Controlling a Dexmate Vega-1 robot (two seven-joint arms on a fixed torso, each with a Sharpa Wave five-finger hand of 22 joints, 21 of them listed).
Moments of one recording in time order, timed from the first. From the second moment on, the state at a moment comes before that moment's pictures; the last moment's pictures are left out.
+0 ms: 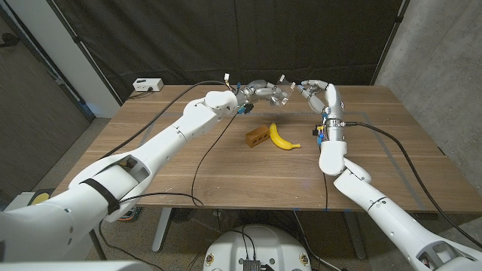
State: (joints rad) left arm 0.37 0.37 0.74 -1.36 -0.33 0.16 -0.19; left_hand 1.11 0.02 0.68 -0.14 0.18 0.96 0.02 0.39 0.32 1.07 -0.05 0.43 0.42 1.23 -0.21 0.39 0.58 0.56 -0.05 1.44 0.17; right arm -0.94 -0.45 -0.39 -1.51 -0.41 0.31 -0.84; right_hand 1.07 0.00 0.10 -0.16 0.27 0.97 -0.07 0.27 0.24 1.00 -0.11 0.71 0.64 0.84 -0.10 1.14 0.80 0.20 -0.04 1.56 0.24
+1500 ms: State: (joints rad) left arm 0.34 0.35 0.75 -1.28 -0.34 0.12 -0.26; left_hand 1.11 0.01 0.69 -0.14 0.18 0.98 0.02 0.38 0.34 1.07 -0.04 0.43 0.42 1.23 -0.21 0.39 0.60 0.56 -0.05 1.45 0.17; right arm -0.85 -0.48 -0.55 -1.51 -0.49 0.12 -1.01; right_hand 1.19 0.05 0.10 -0.15 0.30 1.15 -0.07 0.32 0.25 1.15 -0.13 0.79 0.64 0.93 -0.13 1.16 0.83 0.25 -0.04 1.57 0.25
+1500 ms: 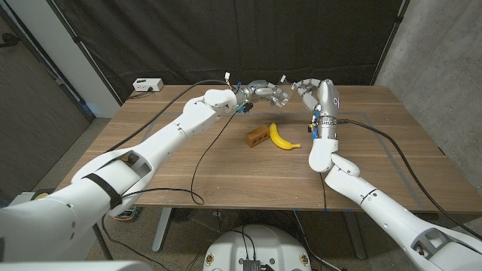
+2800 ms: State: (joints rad) left arm 0.31 0.34 0.76 -1.23 -0.37 0.13 -0.35; left_hand 1.10 0.00 0.70 -0.14 0.18 0.99 0.02 0.37 0.34 1.07 -0.04 0.44 0.44 1.23 -0.21 0.39 0.61 0.57 -0.05 1.47 0.17; right arm -0.80 -0.38 -0.50 -1.35 -0.81 0.21 -1.10; right_hand 1.24 0.05 0.15 -0.15 0.29 1.20 -0.04 0.33 0.23 1.18 -0.15 0.83 0.71 0.94 -0.13 1.17 1.03 0.23 -0.04 1.56 0.27
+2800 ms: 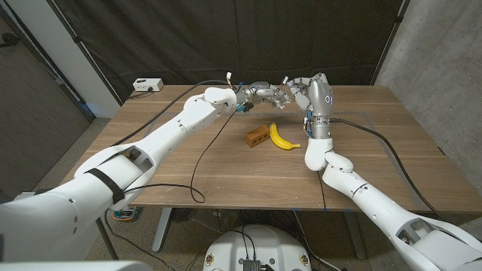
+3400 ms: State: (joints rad) left arm 0.30 0.33 0.75 -1.21 -0.39 0.13 -0.35; left_hand 1.10 0.00 0.71 -0.14 0.18 0.99 0.03 0.36 0.35 1.07 -0.04 0.44 0.44 1.24 -0.21 0.39 0.61 0.57 -0.05 1.47 0.17; right arm -0.83 -0.26 -0.38 -1.30 -0.96 0.24 -1.11; right_hand 1.17 0.02 0.18 -0.14 0.31 1.10 -0.10 0.30 0.26 1.05 -0.16 0.80 0.73 0.90 -0.12 1.13 1.12 0.20 -0.04 1.57 0.29
